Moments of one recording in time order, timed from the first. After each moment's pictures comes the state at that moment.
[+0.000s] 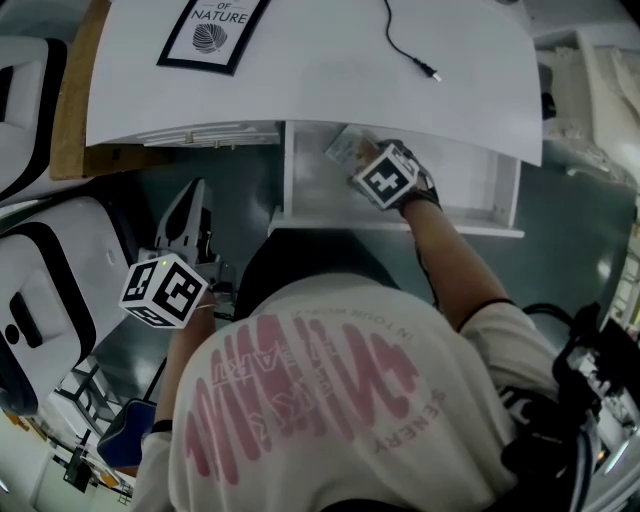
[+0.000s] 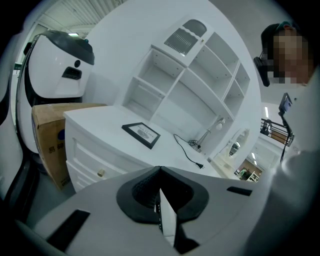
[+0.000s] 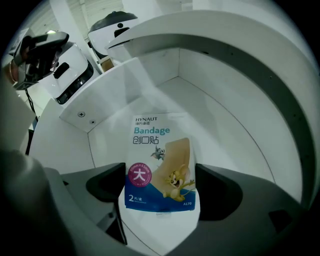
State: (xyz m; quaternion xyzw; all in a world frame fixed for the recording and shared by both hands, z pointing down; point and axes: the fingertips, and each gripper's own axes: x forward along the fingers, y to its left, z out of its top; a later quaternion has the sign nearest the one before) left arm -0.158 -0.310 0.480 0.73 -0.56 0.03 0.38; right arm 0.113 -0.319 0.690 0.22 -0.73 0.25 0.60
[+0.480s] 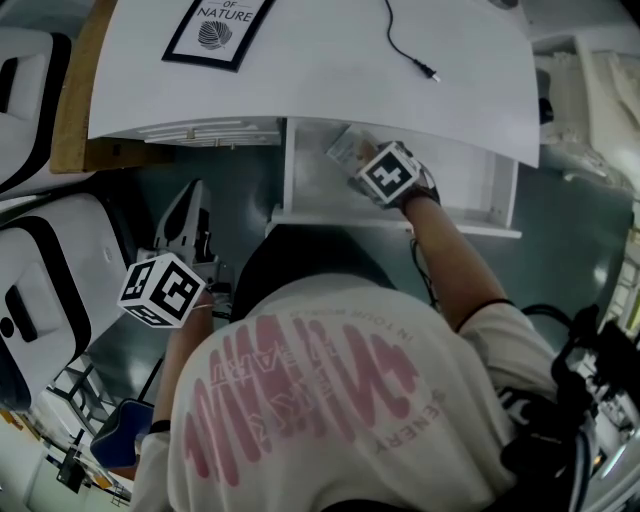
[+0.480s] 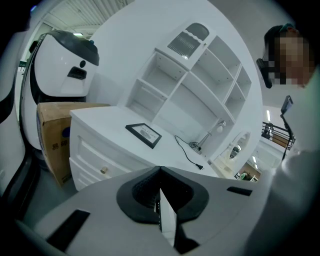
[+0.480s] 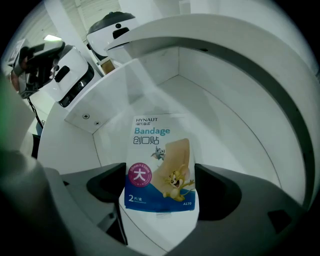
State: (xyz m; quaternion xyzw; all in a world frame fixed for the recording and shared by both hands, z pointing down) left arm -0.164 -0.297 0.481 0.72 -0.57 0.01 0.39; right arm 0.112 -0.319 0.685 0.21 -0.73 0.26 0.59
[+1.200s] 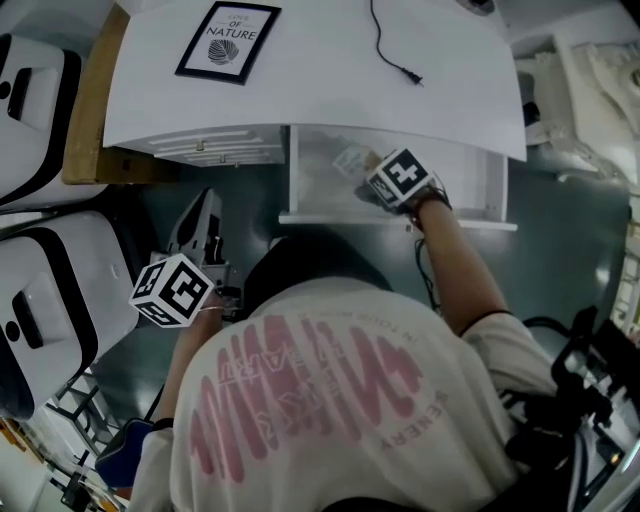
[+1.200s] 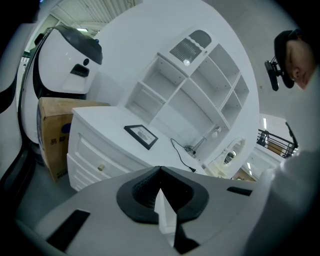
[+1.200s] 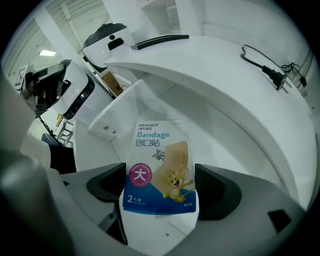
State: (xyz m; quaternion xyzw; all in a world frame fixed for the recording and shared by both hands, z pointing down) left arm -0.164 -0.282 0.467 0.73 -0.55 -0.02 0.40; right arm 0.124 -0.305 0.637 0.23 -0.72 0.30 0.58
